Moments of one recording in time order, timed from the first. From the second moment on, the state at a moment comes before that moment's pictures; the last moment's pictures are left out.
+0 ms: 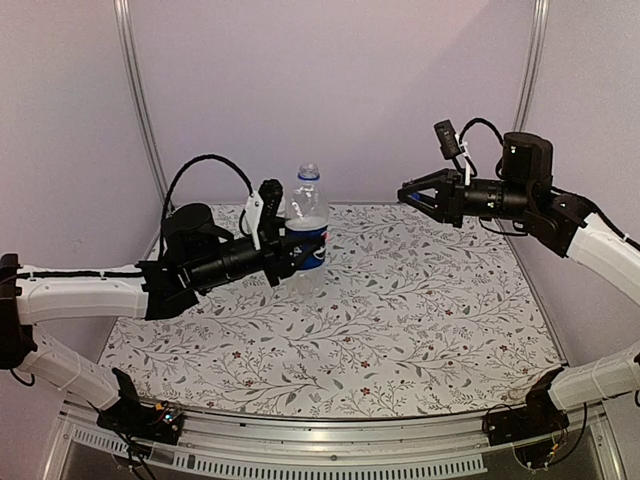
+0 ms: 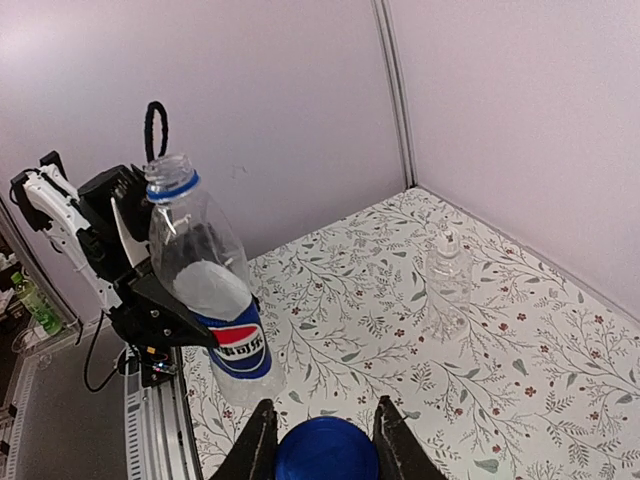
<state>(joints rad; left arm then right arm) -0.91 1.32 0.80 0.55 0.24 -0.05 0.56 1.21 1.20 -0.17 -0.64 0.12</state>
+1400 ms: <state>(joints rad) -0.89 1.31 0.79 0.53 0.02 -0.05 0.73 1.77 0.79 0.11 -0.16 0.16</state>
